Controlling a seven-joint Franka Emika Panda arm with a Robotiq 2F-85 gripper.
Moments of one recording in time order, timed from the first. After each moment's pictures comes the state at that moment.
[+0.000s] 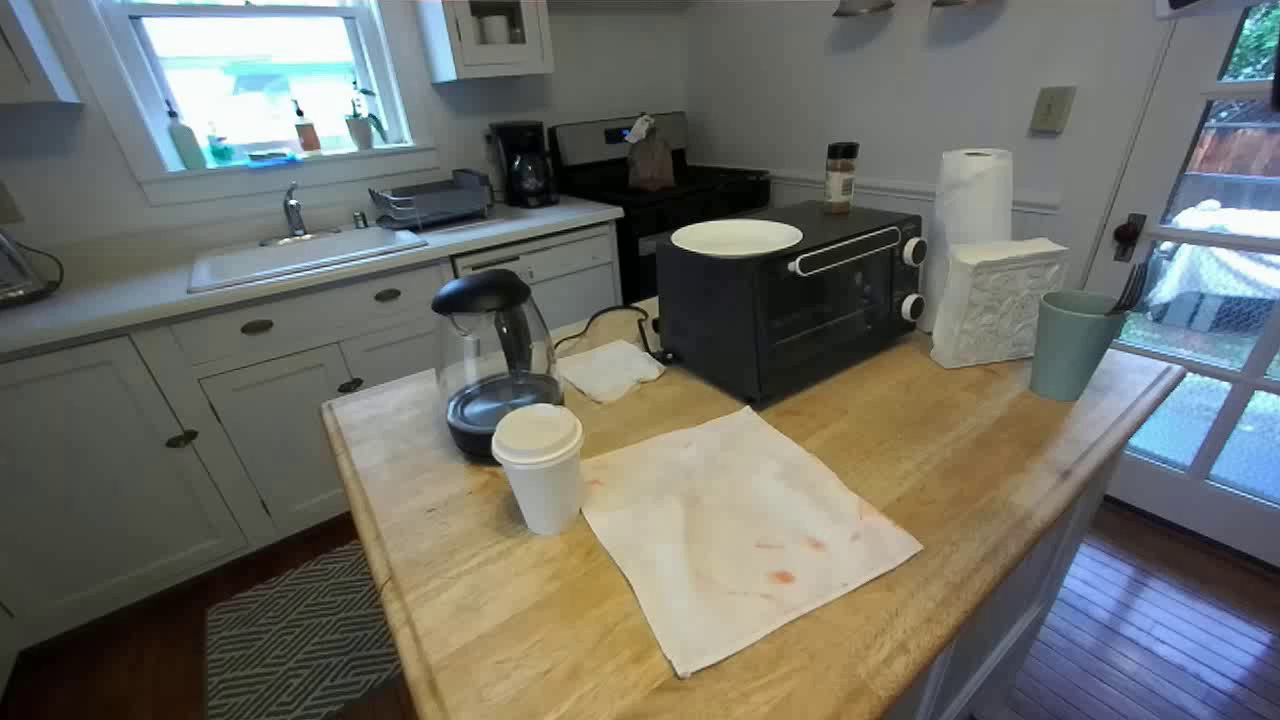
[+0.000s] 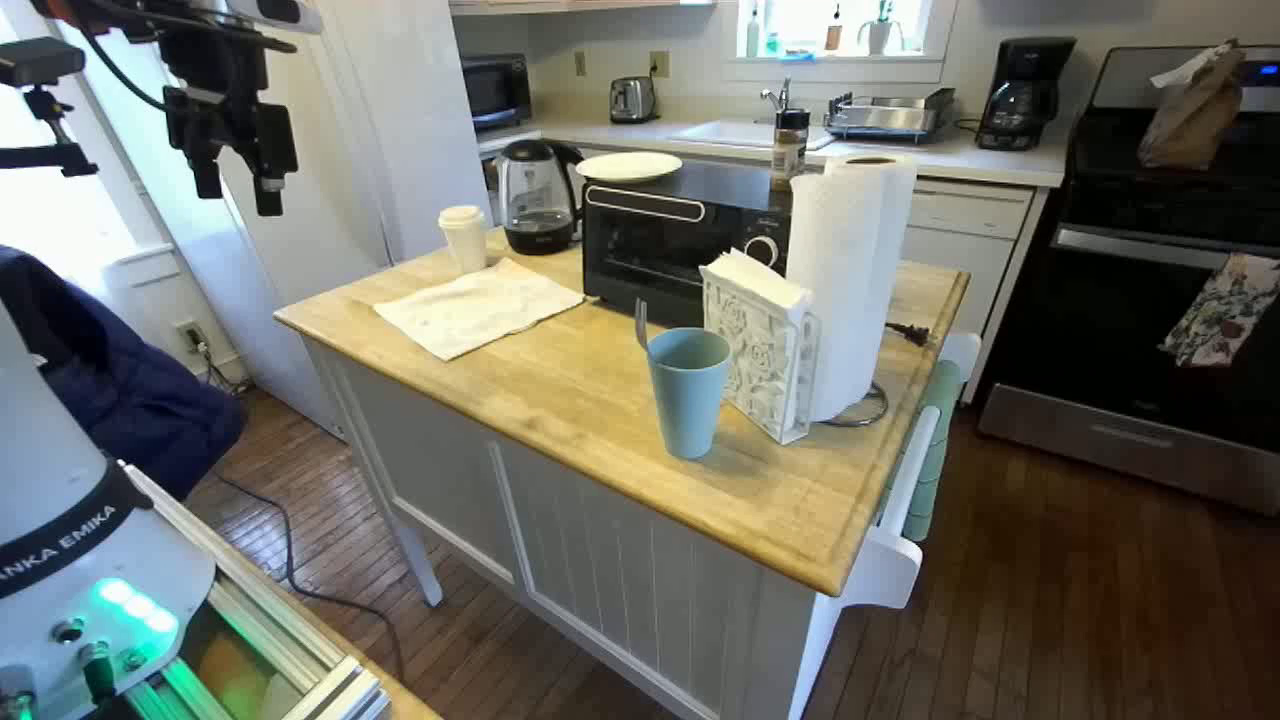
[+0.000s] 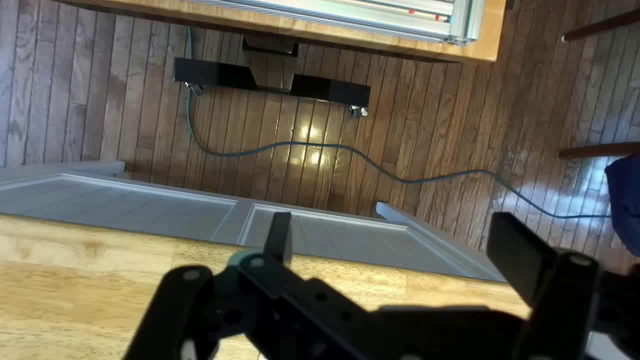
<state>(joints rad) 0.14 -0.70 0.05 -2.65 0.13 1.74 0.02</state>
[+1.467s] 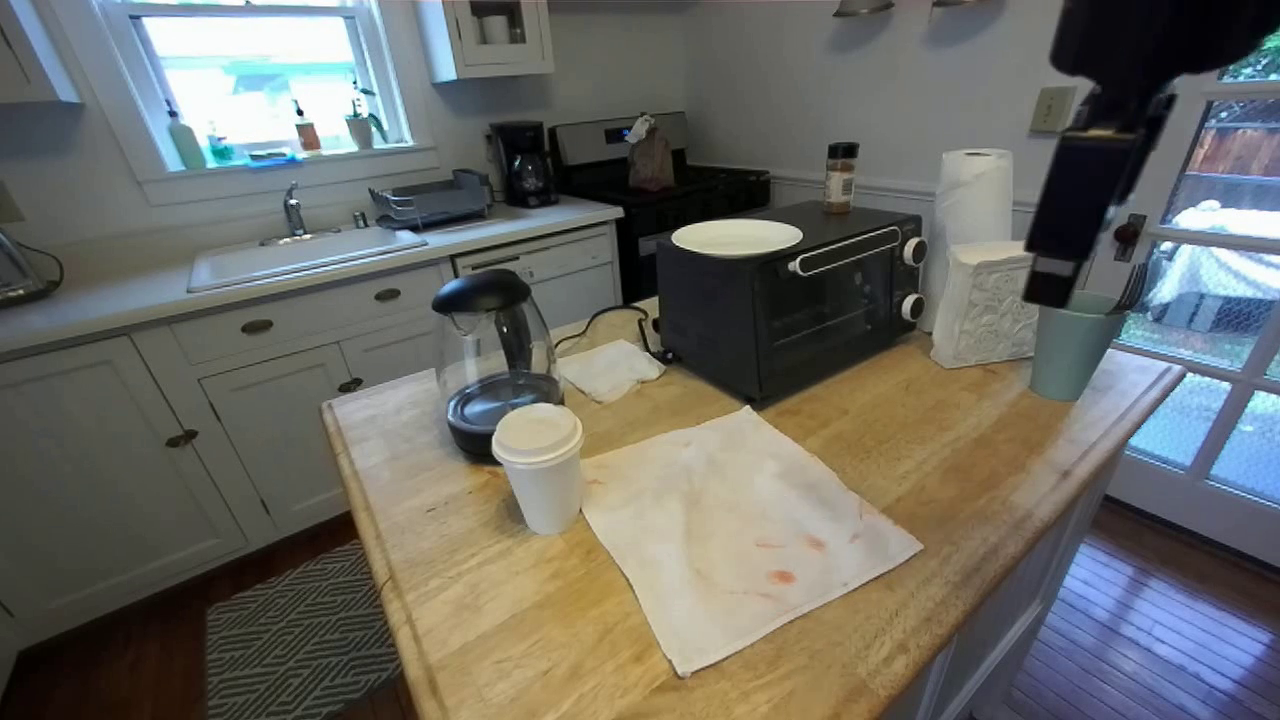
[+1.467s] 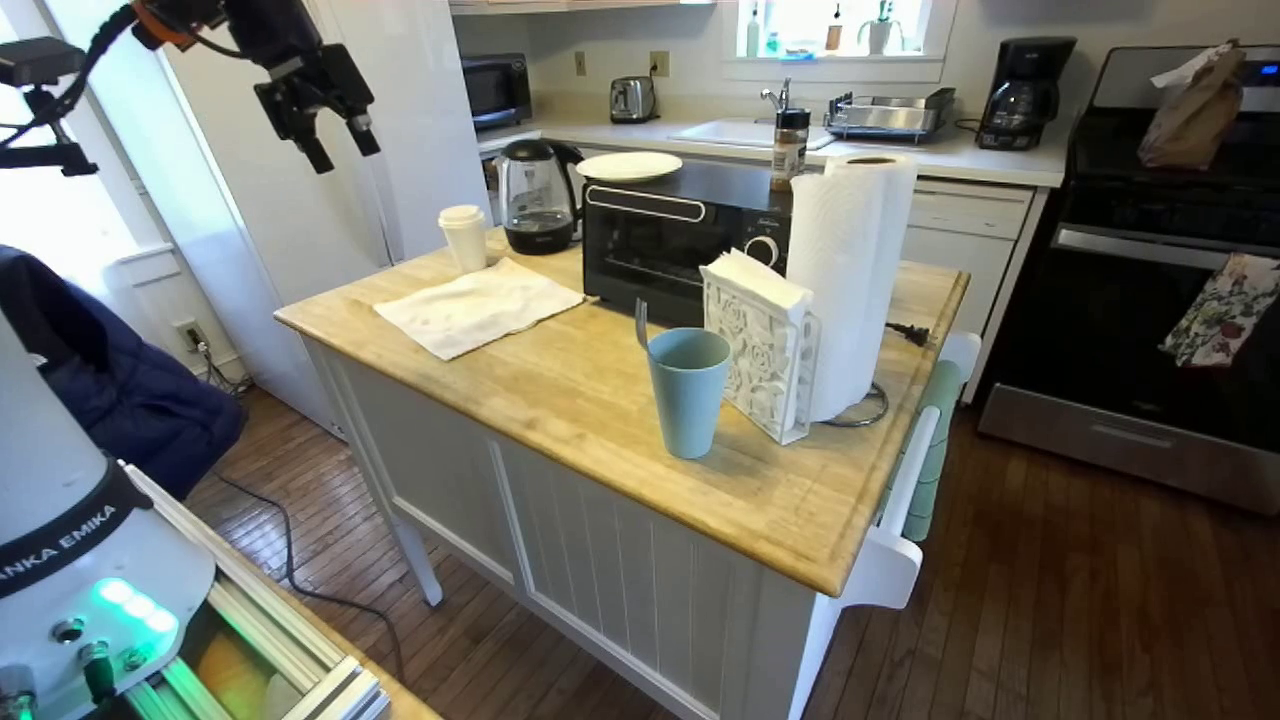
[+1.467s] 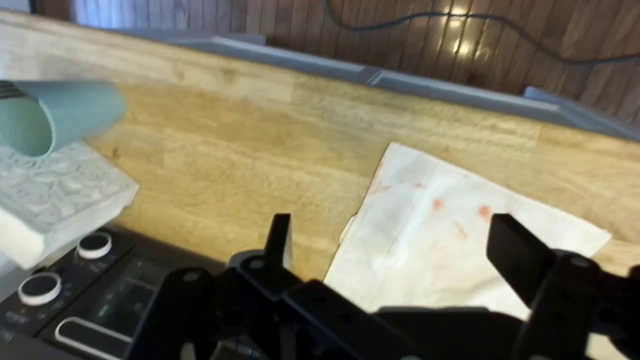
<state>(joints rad) 0.06 -0.53 0.25 -2.52 -0.19 2.02 0.25</state>
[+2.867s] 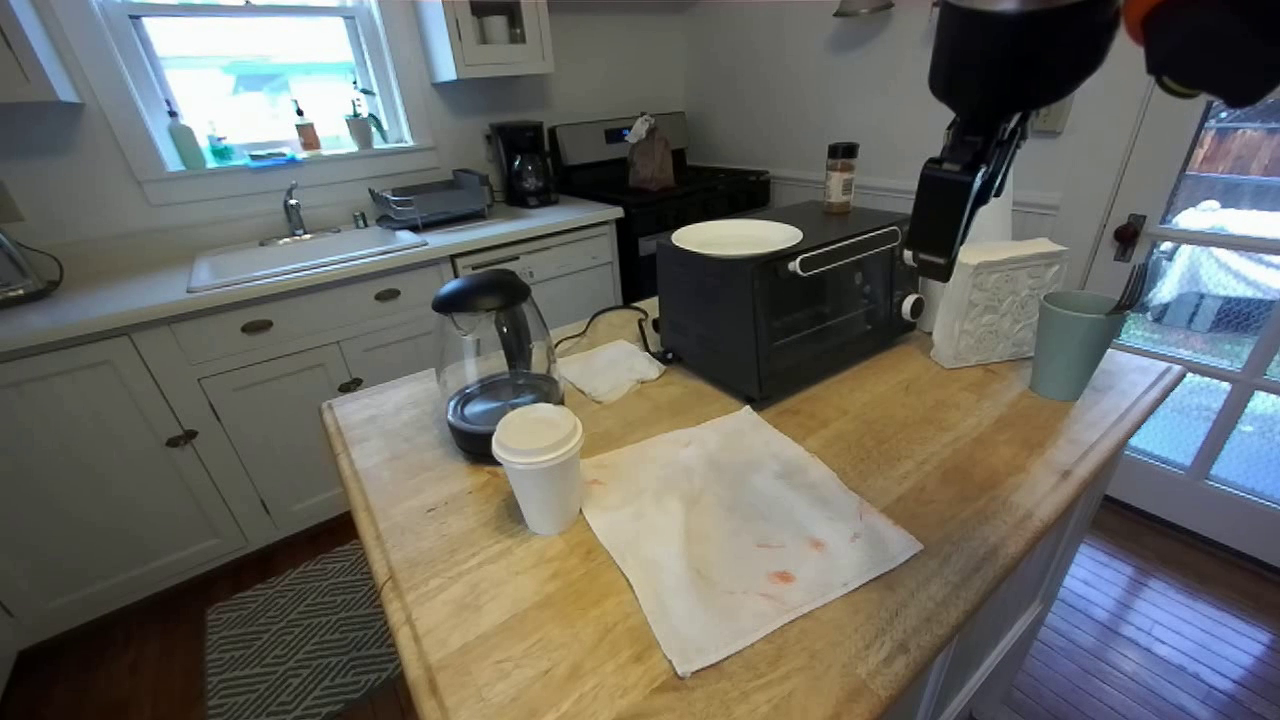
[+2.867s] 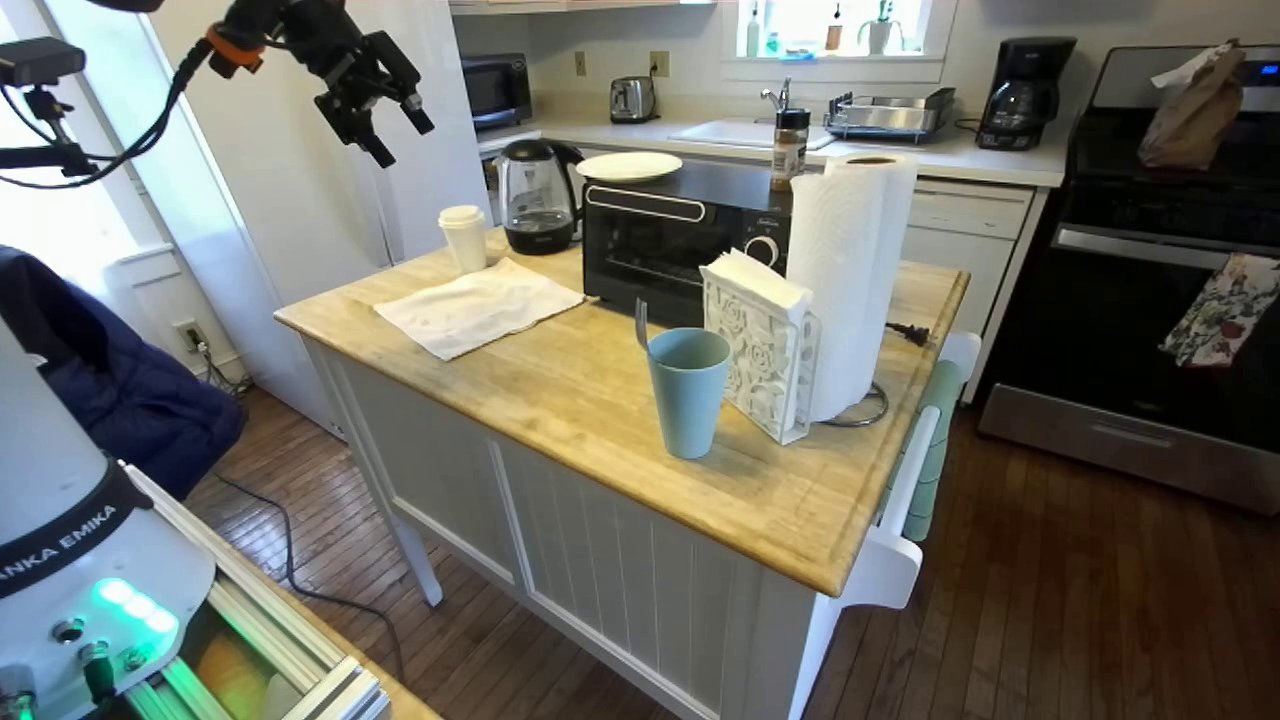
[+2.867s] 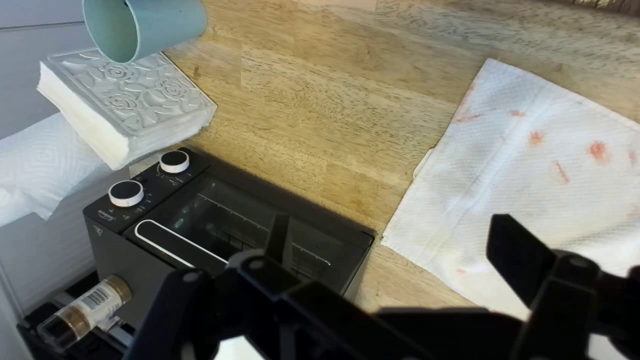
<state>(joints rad) 0.01 -0.37 0.31 -2.42 -0.48 2.10 0.42</state>
